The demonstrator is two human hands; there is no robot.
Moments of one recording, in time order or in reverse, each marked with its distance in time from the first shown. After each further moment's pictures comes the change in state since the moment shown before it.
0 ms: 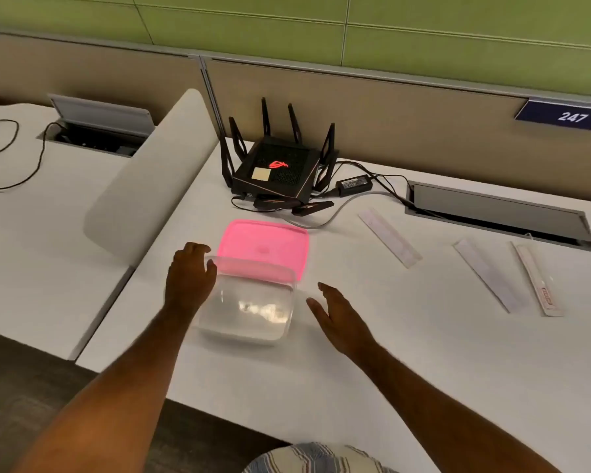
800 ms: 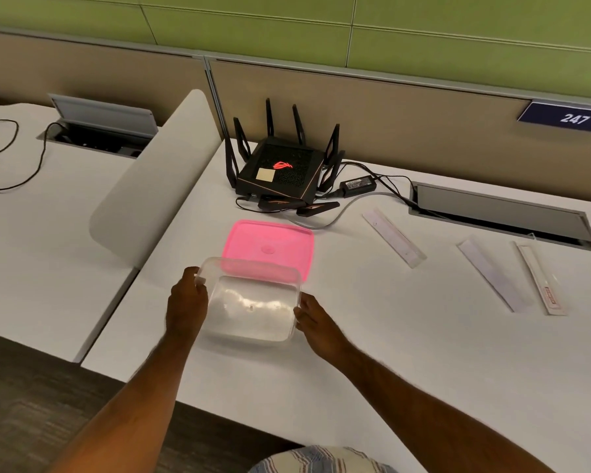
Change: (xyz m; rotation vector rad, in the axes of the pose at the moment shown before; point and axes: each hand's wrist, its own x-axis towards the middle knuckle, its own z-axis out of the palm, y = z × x) left_hand -0.041 -0.017 0.002 -0.342 -0.049 -0.382; right_hand -0.001 -0.032 0.047 0.473 -0.155 0.093
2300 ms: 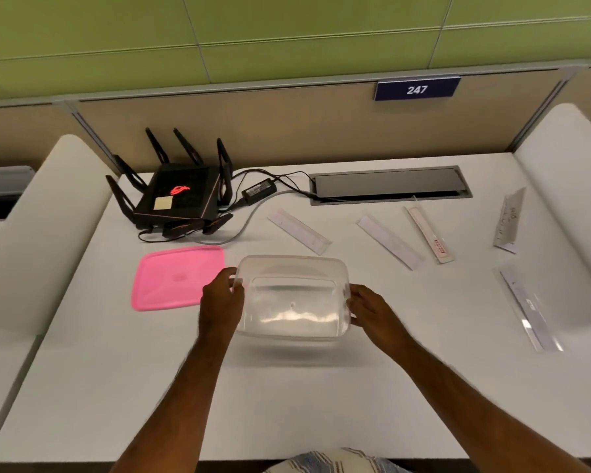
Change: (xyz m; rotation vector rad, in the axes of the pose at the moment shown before) left_hand -0.102 0.207 0.126 -0.129 -0.225 0.272; right_hand -0.119 0.076 -0.236 0.325 0.373 -0.020
